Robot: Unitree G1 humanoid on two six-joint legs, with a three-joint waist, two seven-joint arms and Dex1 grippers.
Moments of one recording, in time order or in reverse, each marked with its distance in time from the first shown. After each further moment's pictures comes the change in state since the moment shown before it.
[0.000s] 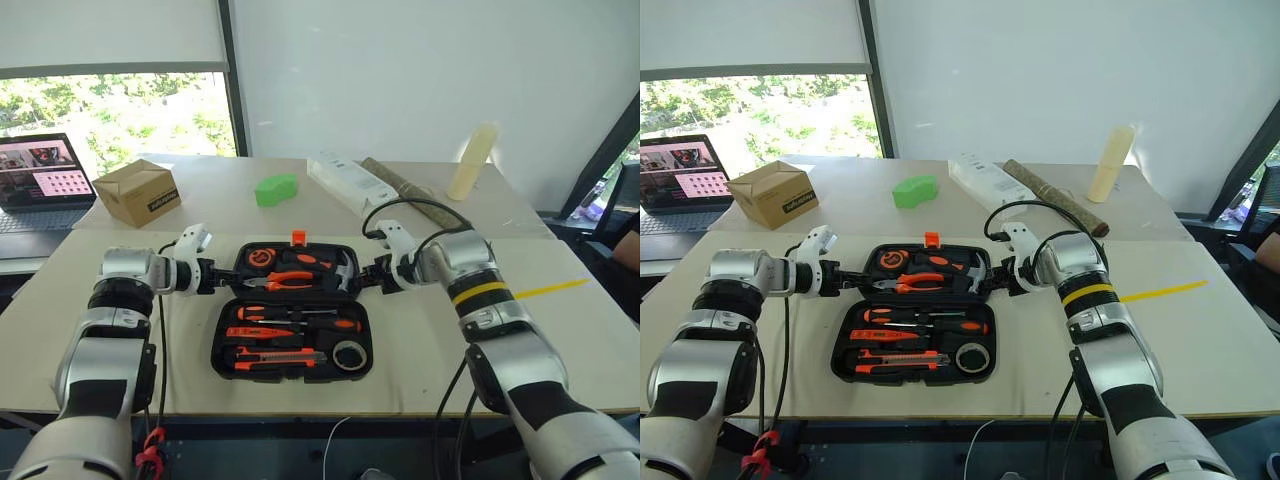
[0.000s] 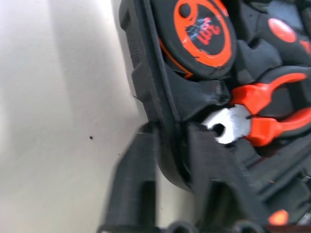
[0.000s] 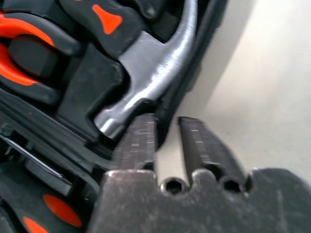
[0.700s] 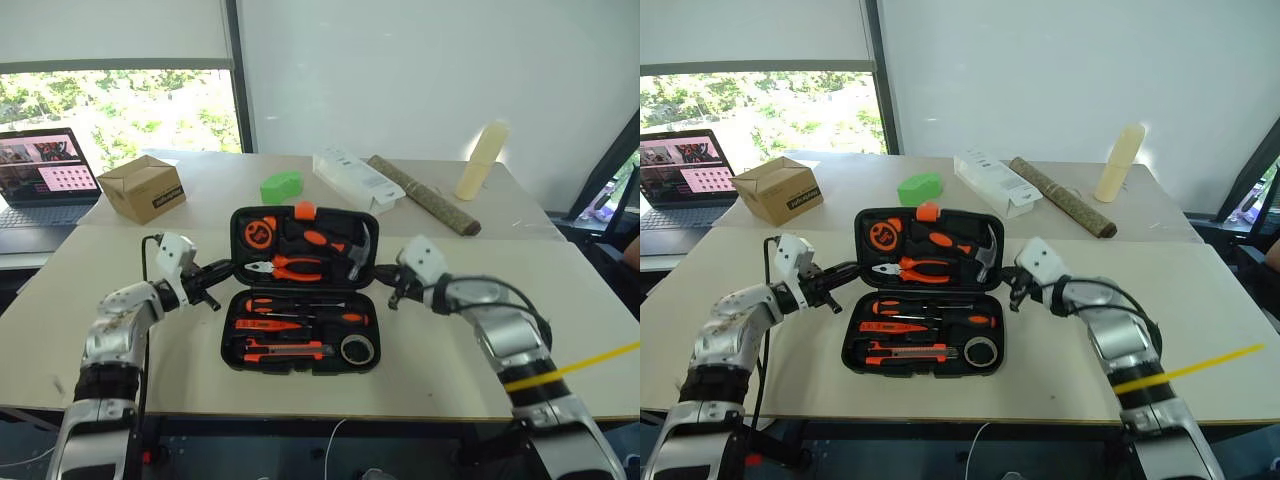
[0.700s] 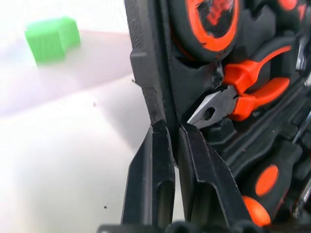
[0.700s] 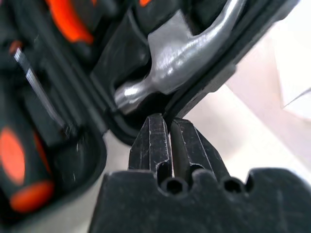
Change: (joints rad) left arm 0.606 -0.063 0.179 -0.576 -0.039 -0.956 -0.085; right arm 0.659 -0.238 0.036 -0.656 -0.245 -1.082 0.063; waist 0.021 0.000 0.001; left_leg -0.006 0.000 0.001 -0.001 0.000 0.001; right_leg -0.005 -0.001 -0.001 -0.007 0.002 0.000
